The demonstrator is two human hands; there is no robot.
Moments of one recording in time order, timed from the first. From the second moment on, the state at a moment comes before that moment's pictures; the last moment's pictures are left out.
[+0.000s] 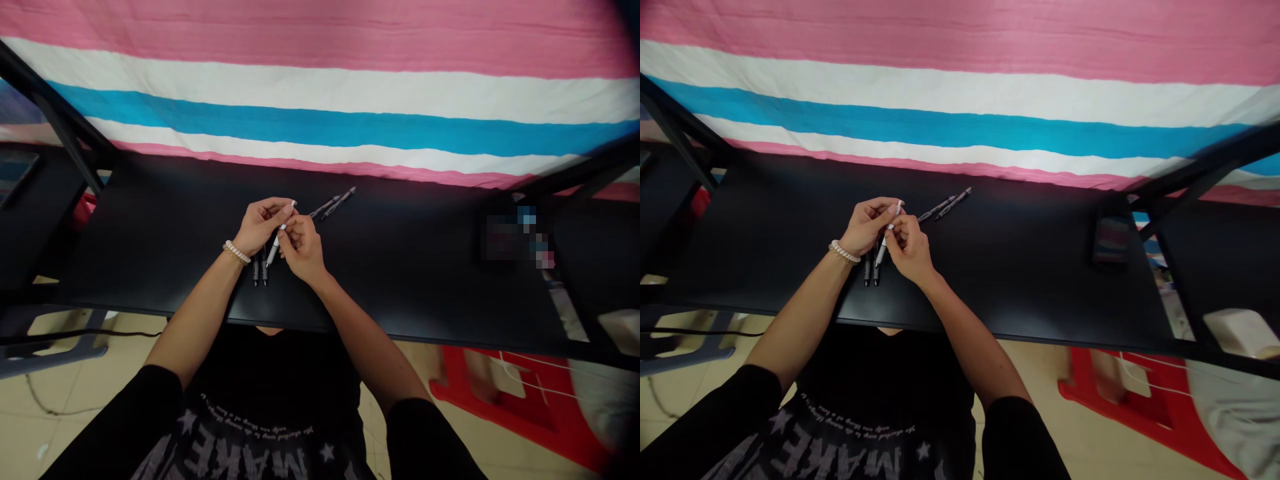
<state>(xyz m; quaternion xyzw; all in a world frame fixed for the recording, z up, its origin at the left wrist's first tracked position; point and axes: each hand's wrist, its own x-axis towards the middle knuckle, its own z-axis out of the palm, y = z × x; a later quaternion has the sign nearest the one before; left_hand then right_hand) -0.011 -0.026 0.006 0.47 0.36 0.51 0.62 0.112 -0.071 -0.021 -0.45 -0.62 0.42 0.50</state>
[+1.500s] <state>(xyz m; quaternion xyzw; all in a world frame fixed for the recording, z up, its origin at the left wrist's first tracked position) -0.011 -0.018 -0.001 0.42 0.40 0.59 0.56 0.117 -0.069 -0.016 -0.46 -0.62 0.45 0.46</state>
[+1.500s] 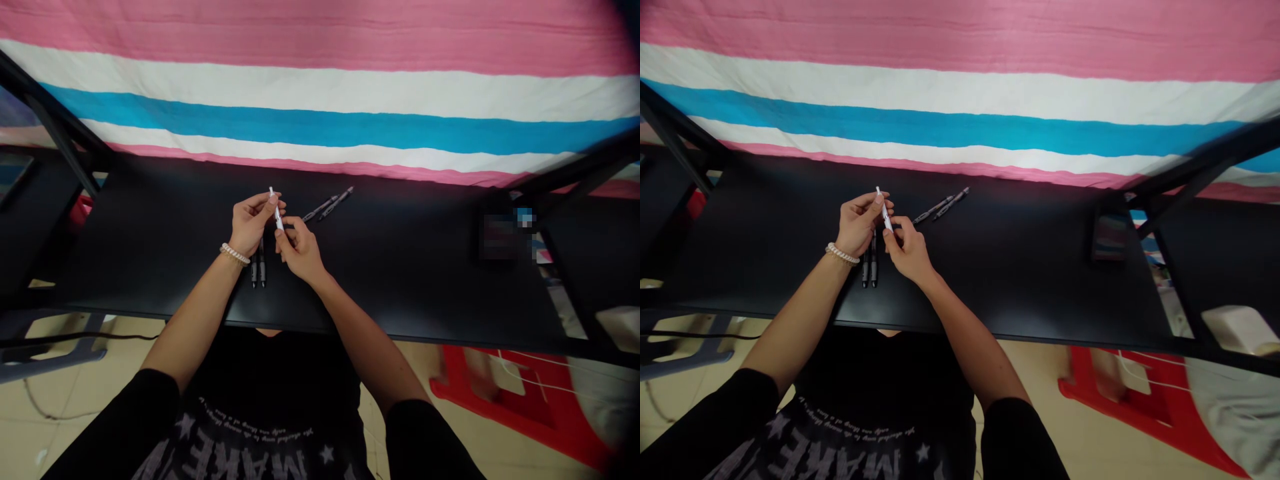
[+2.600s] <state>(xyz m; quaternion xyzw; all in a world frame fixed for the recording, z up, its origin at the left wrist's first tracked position) -0.010 -0.020 0.000 0.42 0.40 0.59 0.56 0.117 -0.070 -0.012 -0.47 -0.62 0.45 0.45</state>
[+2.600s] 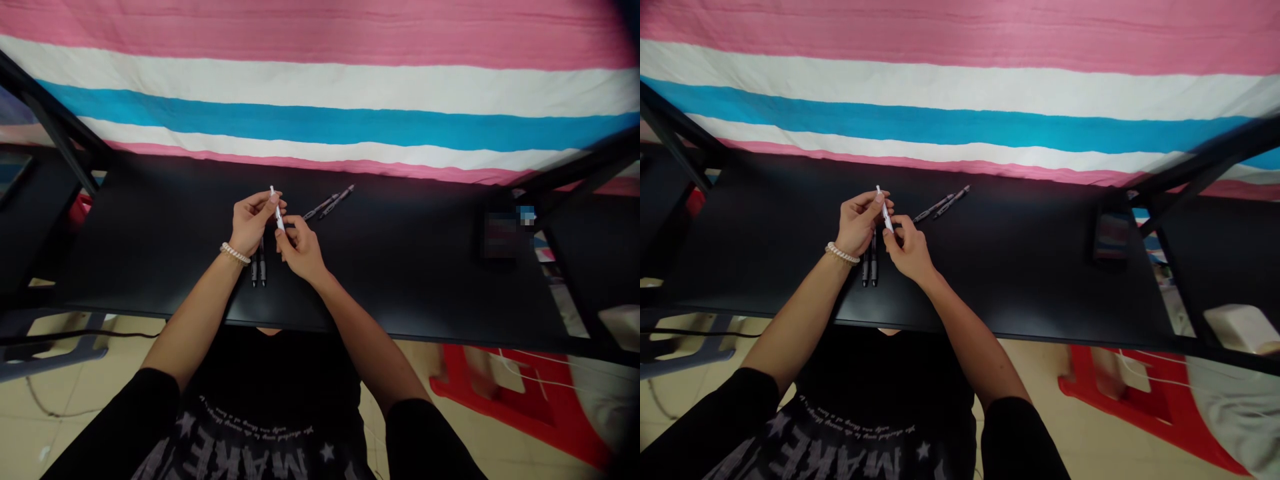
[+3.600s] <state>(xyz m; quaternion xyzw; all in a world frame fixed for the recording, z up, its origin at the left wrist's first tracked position) -0.009 -0.021 0.001 0.42 0.40 0.59 0.56 0.118 -0.070 -0.012 -0.47 -0.62 0.44 0.45</state>
